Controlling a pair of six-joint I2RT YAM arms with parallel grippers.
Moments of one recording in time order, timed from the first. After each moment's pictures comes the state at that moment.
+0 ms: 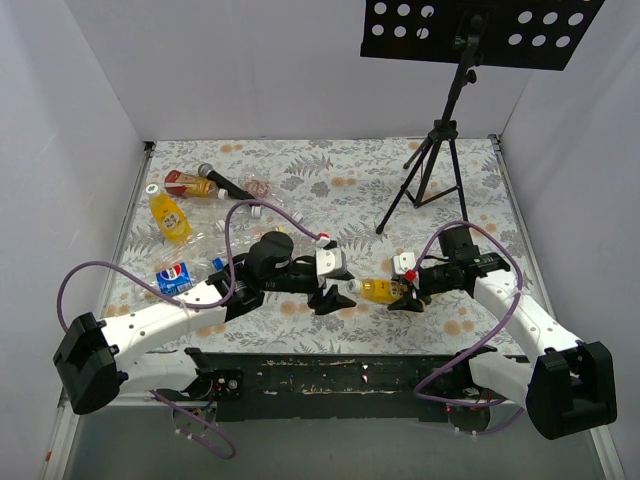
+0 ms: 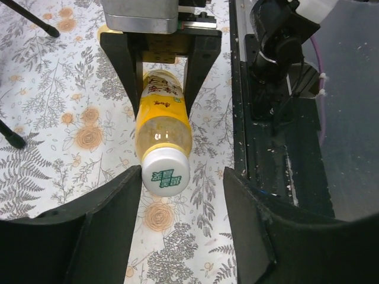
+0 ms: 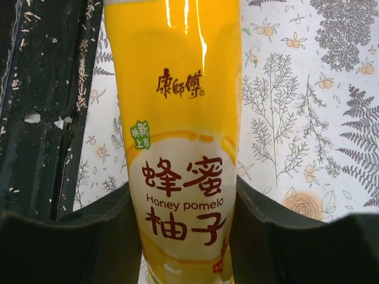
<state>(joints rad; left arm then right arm) -0.94 1.13 0.77 0.09 0.58 0.16 0.28 1.08 0.66 -0.73 -1.01 -1.20</state>
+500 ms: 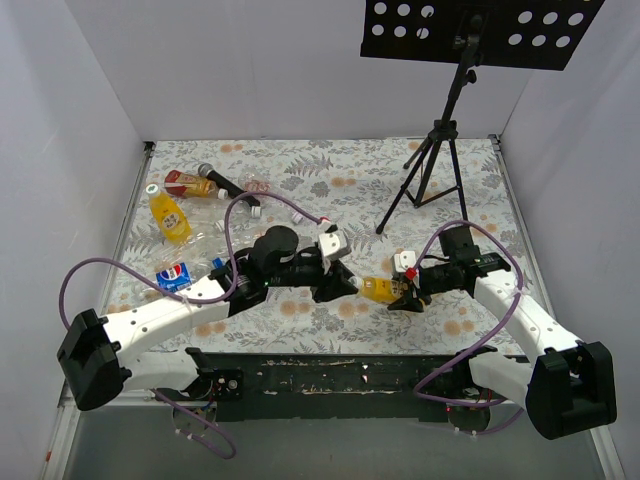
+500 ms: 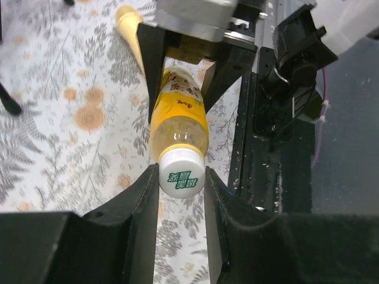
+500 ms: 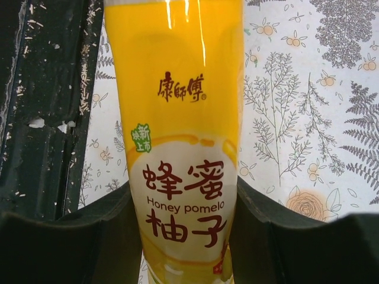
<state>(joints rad) -0.94 1.17 0.82 0.05 0.50 0.04 0.28 1.08 0.66 -0.73 -1.02 -1.18</state>
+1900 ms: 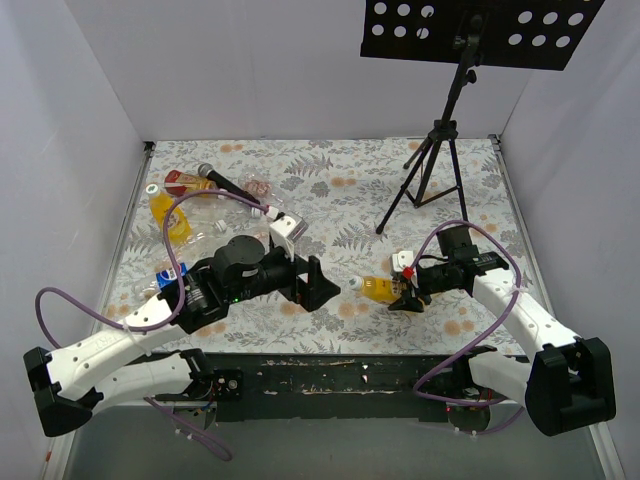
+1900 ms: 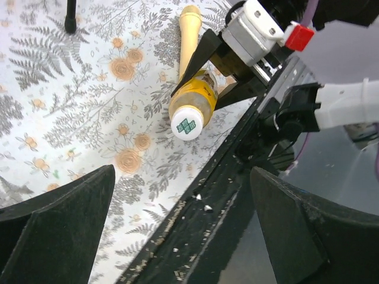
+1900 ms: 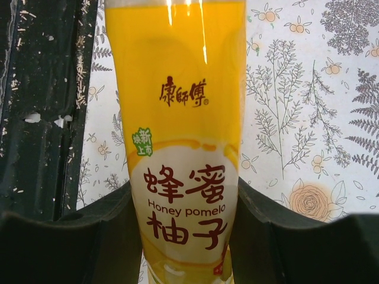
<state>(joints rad) -1.00 0.91 0.92 -0.35 0.06 -0.49 0.28 1.10 0.66 -0.72 -0.98 -1.16</state>
